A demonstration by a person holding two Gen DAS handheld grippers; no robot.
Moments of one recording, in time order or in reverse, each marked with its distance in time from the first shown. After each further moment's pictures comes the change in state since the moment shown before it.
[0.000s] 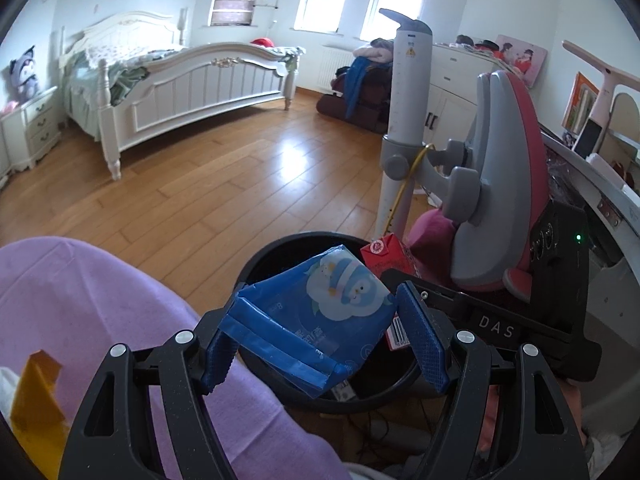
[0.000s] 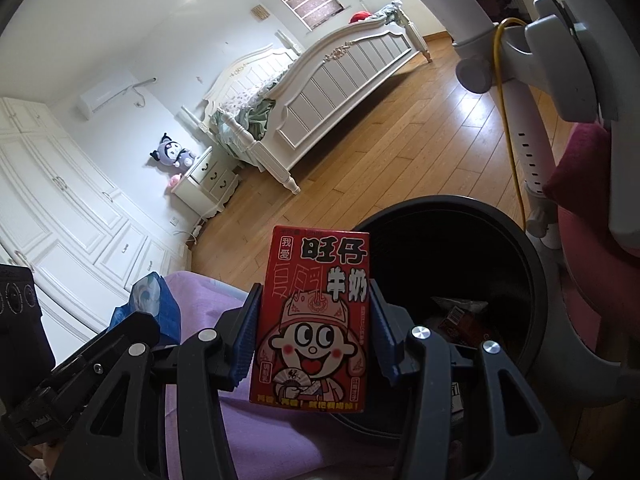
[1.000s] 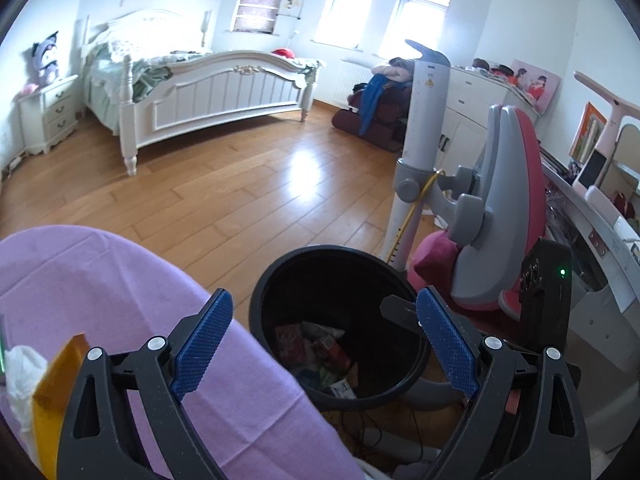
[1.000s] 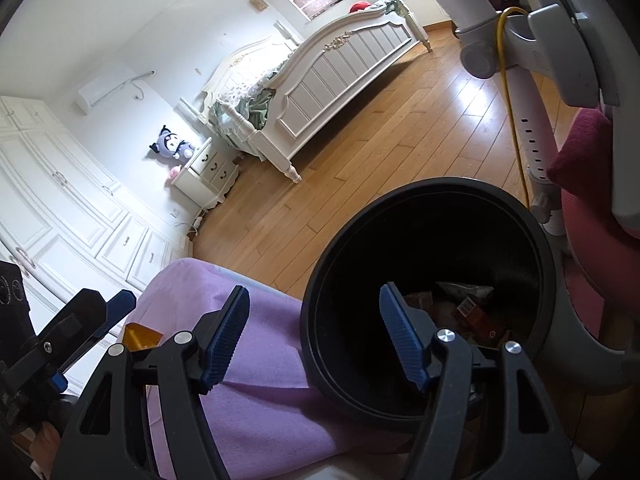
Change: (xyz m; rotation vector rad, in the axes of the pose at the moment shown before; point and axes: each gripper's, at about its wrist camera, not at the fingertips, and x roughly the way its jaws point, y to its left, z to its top) left arm -0.049 0.025 -0.001 -0.092 -0.069 0.039; right arm 0.000 0.027 -0.010 -0.027 0.043 0.015
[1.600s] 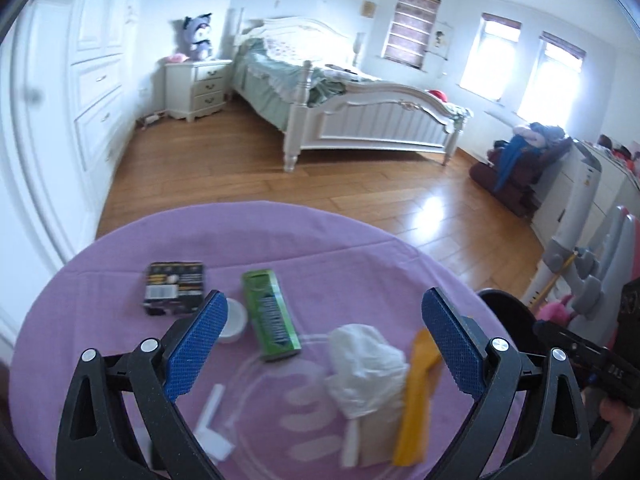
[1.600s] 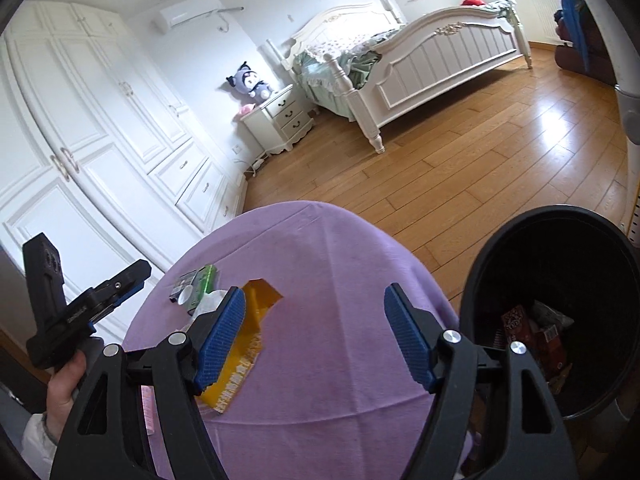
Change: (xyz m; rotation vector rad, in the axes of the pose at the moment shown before) left arm -0.143 0.214 -0.027 -0.289 -0.095 0.432; right arm 0.052 0.155 -0.030 -0.299 0.155 0.167
